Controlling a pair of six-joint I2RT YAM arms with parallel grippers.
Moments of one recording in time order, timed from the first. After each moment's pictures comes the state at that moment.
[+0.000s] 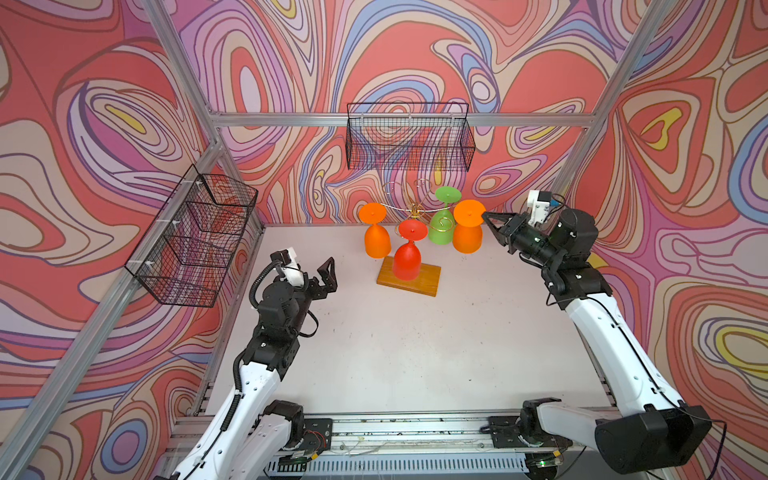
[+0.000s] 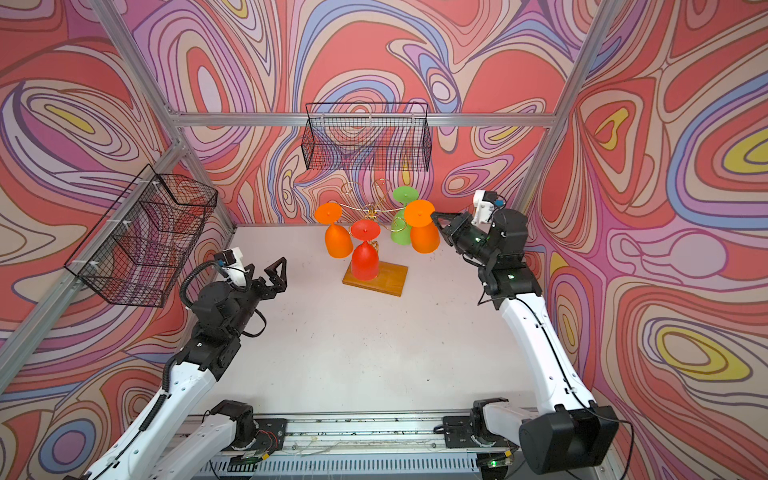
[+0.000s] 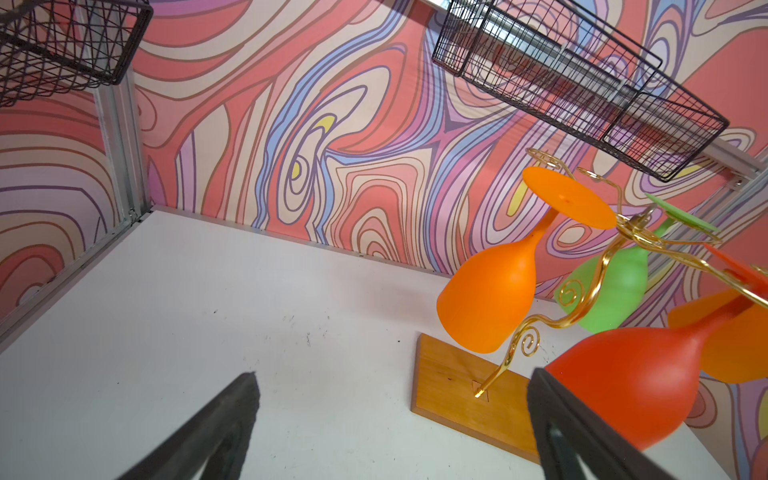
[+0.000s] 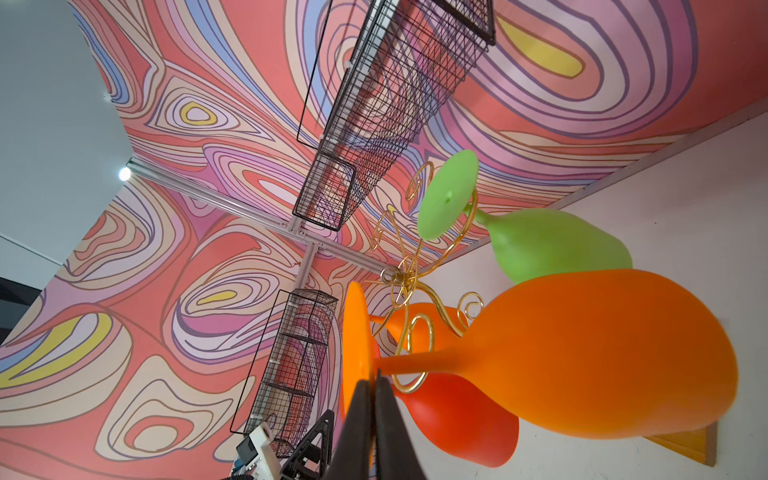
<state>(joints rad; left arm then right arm) -0.21 0.81 0.64 0.08 -0.07 -0.39 0.08 1.20 1.26 -0.11 -0.57 1.01</state>
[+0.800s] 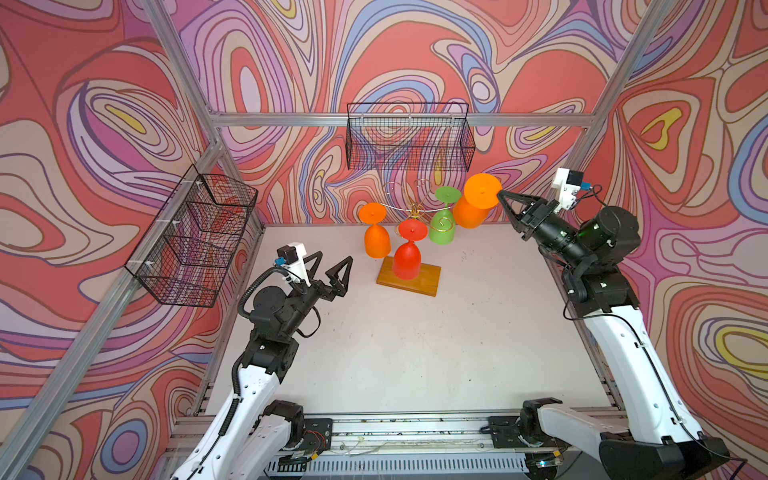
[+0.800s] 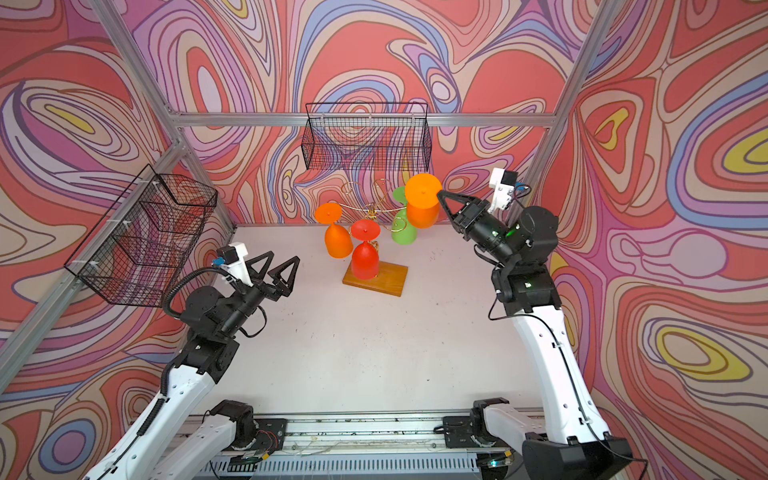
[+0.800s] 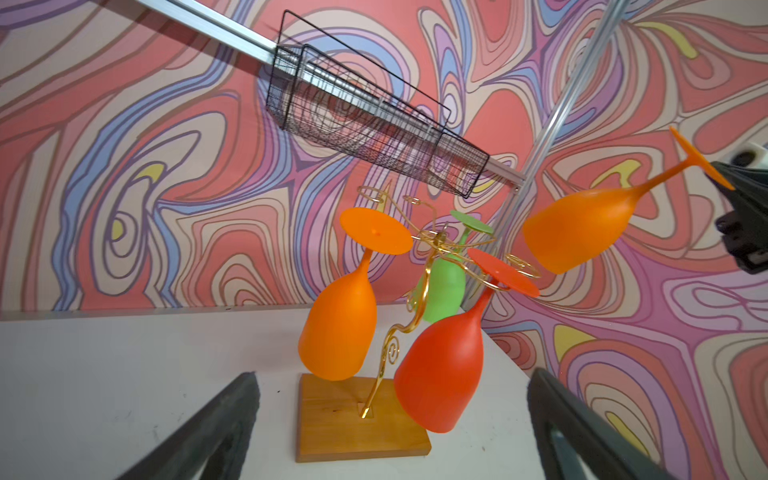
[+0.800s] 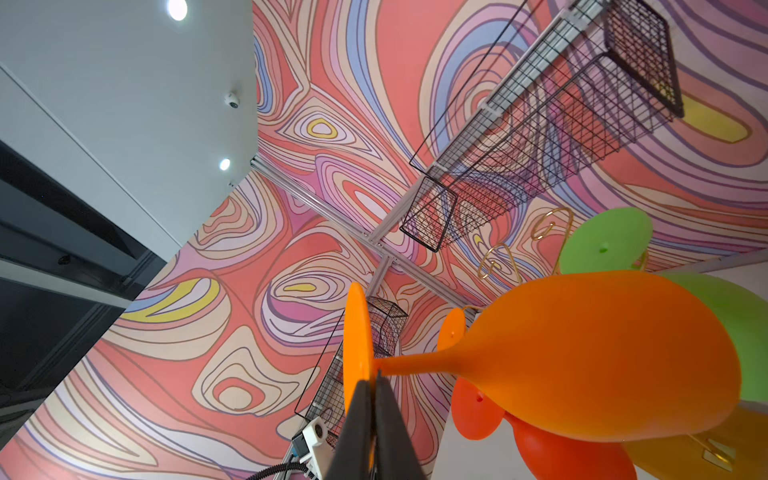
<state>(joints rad) -0.22 0.80 0.63 0.32 0.32 -0.44 0.08 1.14 1.36 0.03 -0.64 1.10</state>
